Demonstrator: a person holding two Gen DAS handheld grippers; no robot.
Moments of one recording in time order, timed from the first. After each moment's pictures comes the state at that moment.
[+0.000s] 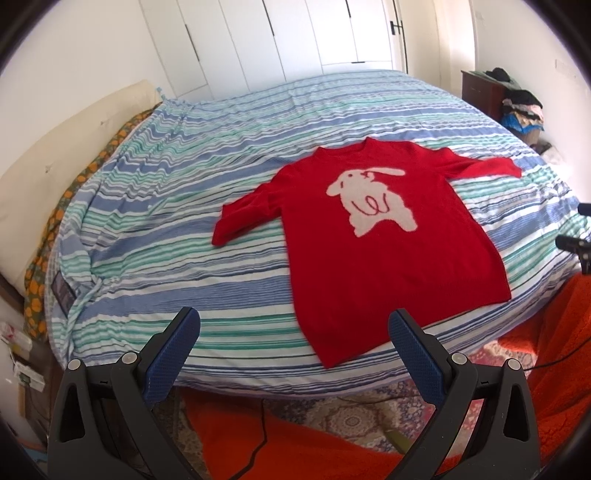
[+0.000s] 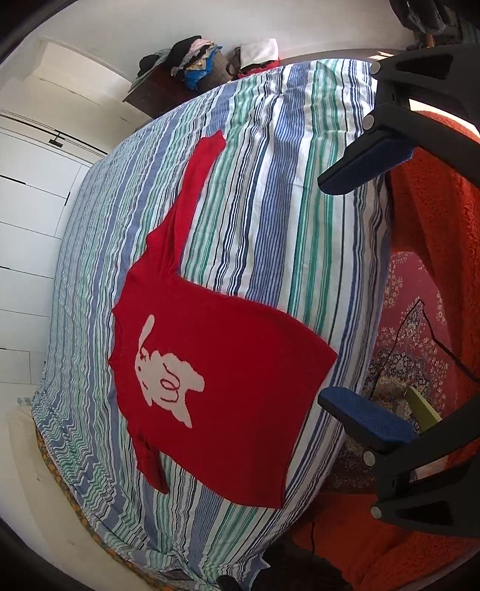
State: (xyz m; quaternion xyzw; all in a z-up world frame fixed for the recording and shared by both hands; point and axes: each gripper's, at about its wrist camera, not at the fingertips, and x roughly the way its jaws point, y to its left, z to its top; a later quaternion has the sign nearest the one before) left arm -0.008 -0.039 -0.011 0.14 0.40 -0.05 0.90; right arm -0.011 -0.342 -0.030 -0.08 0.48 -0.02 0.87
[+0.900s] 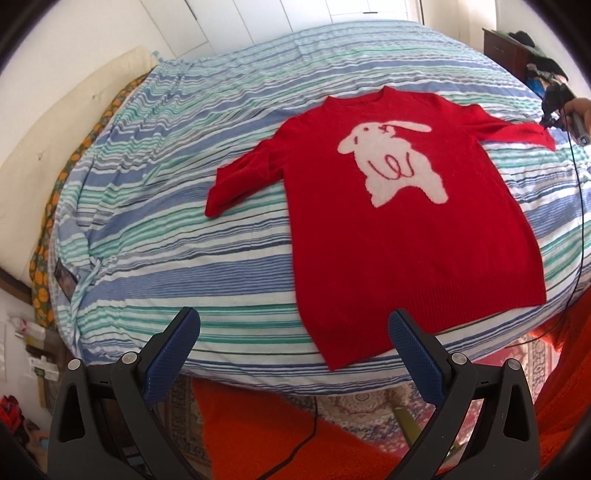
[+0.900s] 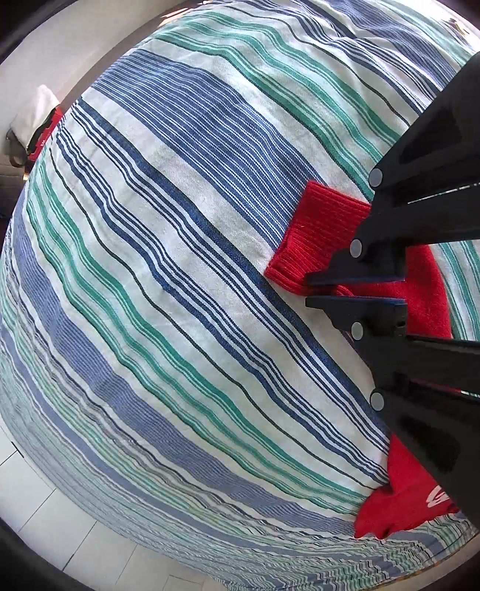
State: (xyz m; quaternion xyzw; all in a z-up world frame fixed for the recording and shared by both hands) left arm 0.050 -0.066 -0.047 0.17 0.49 -0.01 0.86; right arm 0.318 -0.705 -0.147 0.33 0.55 -0.23 0.73
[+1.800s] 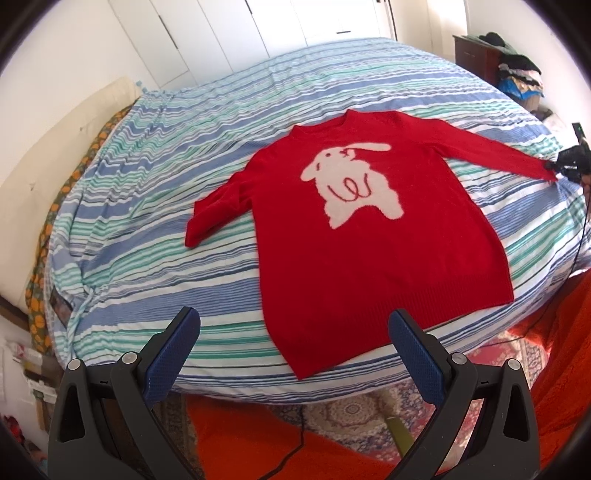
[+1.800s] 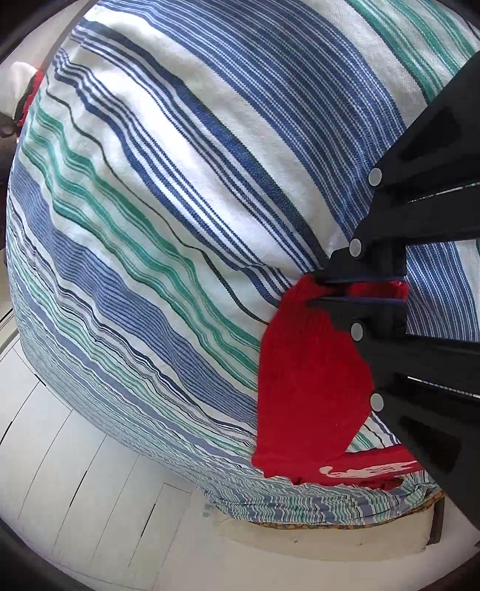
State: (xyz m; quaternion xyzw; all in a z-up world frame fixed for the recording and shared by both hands) left arm 0.025 -0.099 -0.028 0.19 0.45 -0.05 0.87; right arm 0.123 -0.714 -0.169 0.39 0.46 -0.07 0.80
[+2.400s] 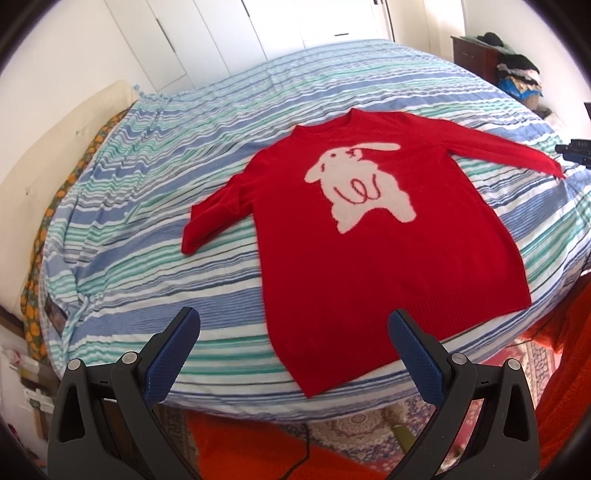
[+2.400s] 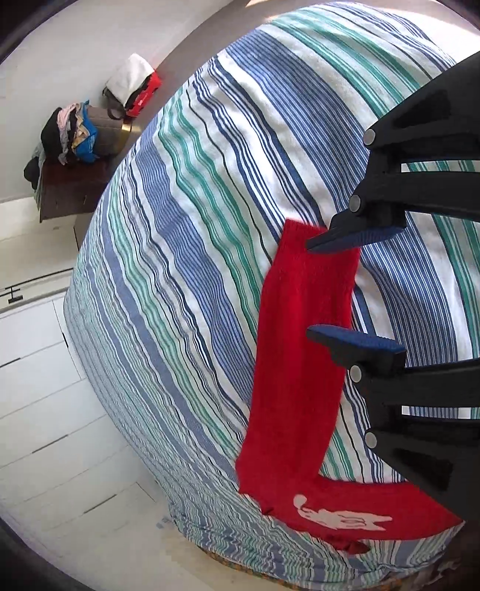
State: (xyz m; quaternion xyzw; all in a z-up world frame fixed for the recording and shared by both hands) left arm 0.052 -0.094 -0.053 0.19 0.44 -0.06 0.88; right arm 0.103 -0.650 -0.095 0.22 0.42 -0.10 0.87
